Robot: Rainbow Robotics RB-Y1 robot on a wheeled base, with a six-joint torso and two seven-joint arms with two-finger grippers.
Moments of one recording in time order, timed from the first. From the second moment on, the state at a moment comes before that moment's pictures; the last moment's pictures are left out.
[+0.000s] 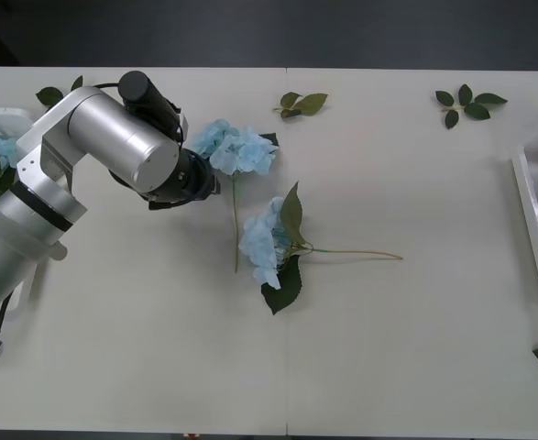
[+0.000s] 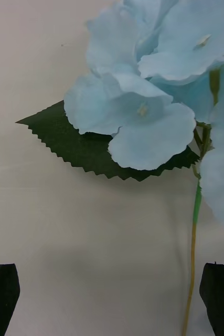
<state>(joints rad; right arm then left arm) -0.15 -1.39 0.49 -0.90 -2.41 0.57 2.69 -0.74 0.52 -0.53 -1.46 0.58 1.33 -0.90</state>
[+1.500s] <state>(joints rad) -0.35 -1.34 0.49 -1.17 -2.01 0.77 2.69 -0.90 0.23 -0.65 -1.03 0.36 1.22 -0.89</state>
